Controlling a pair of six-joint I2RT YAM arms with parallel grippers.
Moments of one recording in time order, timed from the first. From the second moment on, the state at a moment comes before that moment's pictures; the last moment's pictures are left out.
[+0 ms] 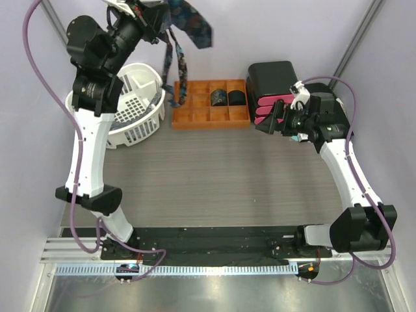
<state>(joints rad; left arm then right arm) -0.29 1.76 2.47 -0.32 0.26 -0.13 0.04 1.33 1.22 -0.49 -0.61 0.25</state>
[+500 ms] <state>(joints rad) -0.21 1.31 1.40 -0.39 0.43 -0.22 0.04 1.17 1.14 -0.55 -0.56 0.16</state>
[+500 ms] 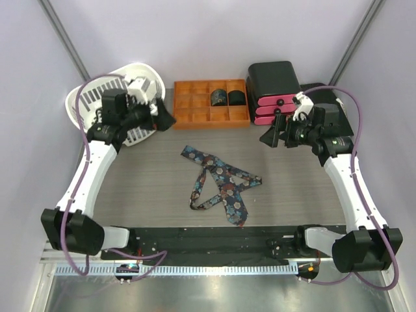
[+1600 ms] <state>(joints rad) -0.06 1.10 0.98 -0.67 0.63 0.21 0.54 1.83 1.29 -0.51 -0.51 -0.12</state>
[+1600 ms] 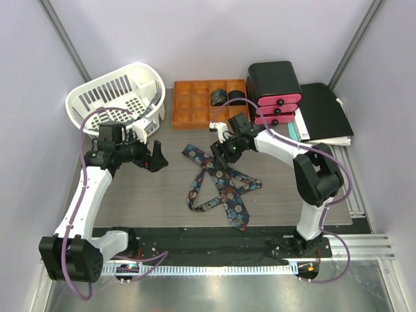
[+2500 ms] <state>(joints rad) -0.02 1.06 0.90 -0.60 0.58 0.11 0.63 1.87 1.50 -0.72 -0.47 -0.31</state>
